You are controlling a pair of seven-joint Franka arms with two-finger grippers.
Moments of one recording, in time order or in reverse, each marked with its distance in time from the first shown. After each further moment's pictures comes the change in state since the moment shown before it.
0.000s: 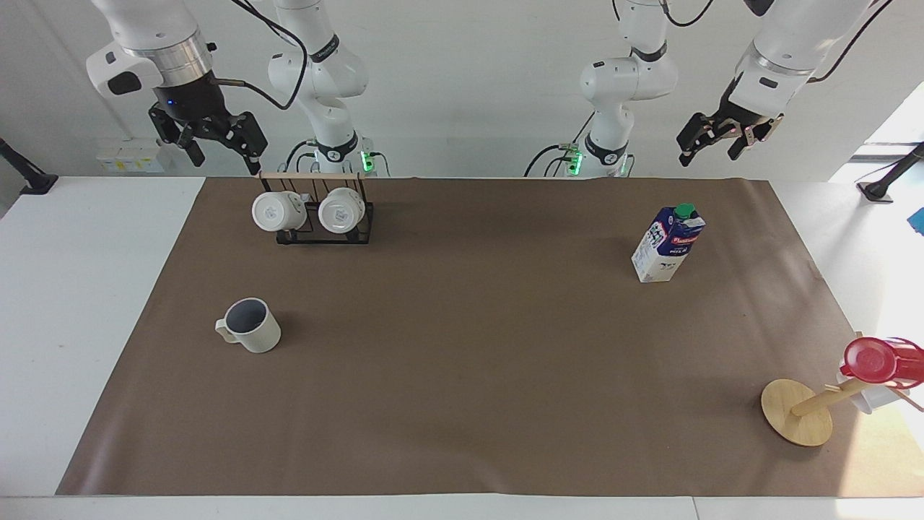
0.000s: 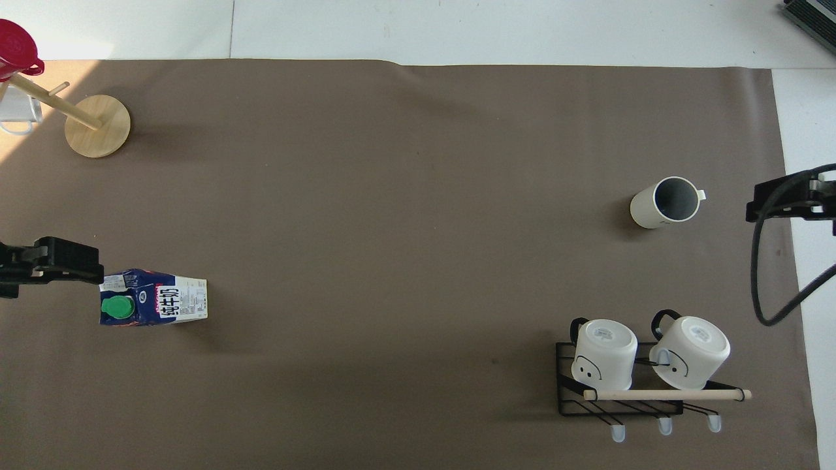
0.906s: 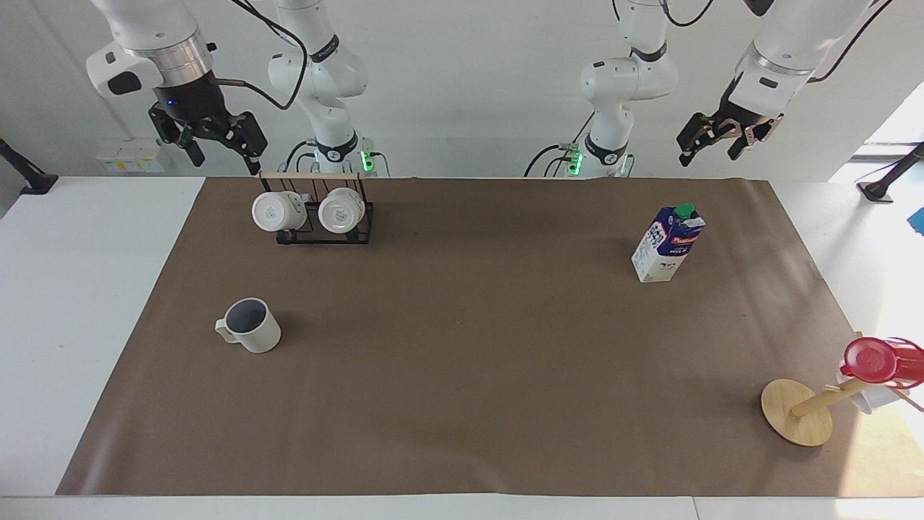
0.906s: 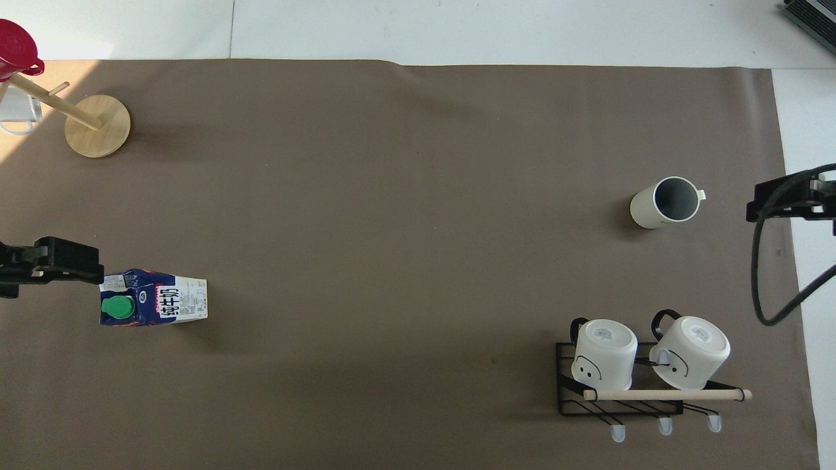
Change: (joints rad) left arm 0.000 0.000 0.000 0.000 0.000 0.000 0.000; right arm 0.000 -0.001 -0.001 0.001 0.000 0.000 0.000
